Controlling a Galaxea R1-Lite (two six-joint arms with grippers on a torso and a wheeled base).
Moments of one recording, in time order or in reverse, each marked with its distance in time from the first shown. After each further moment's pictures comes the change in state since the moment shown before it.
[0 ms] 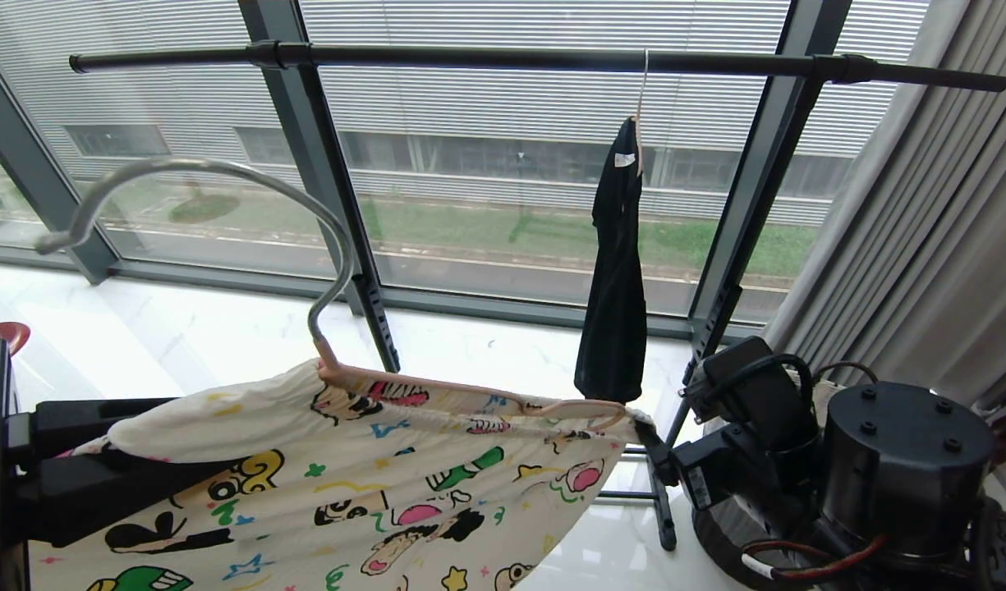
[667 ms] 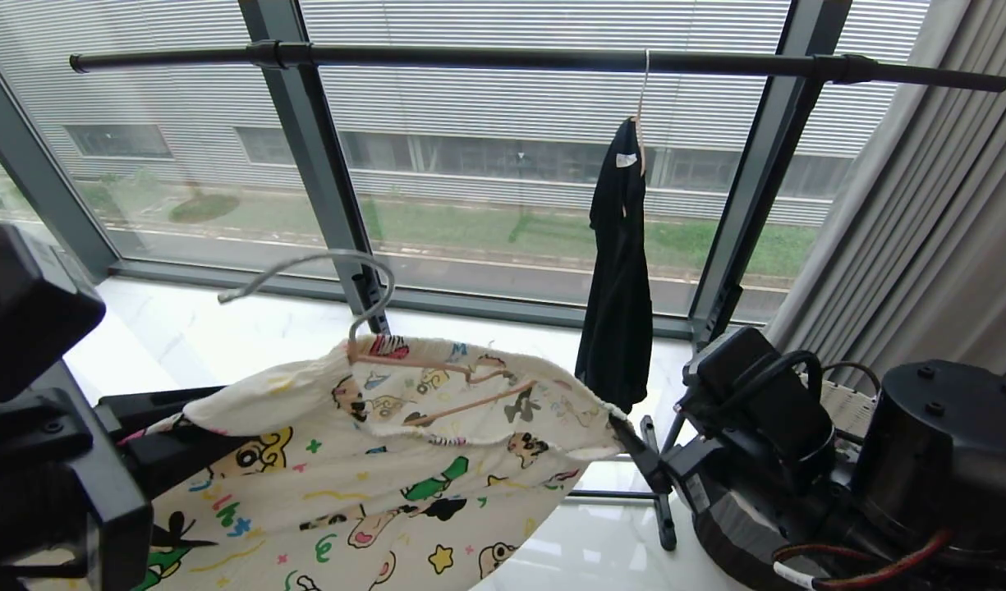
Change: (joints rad) left arm 0.069 0.053 0.112 -0.149 0.174 0.074; right arm 0.054 -0.056 -0.031 0.003 0.187 -0.154
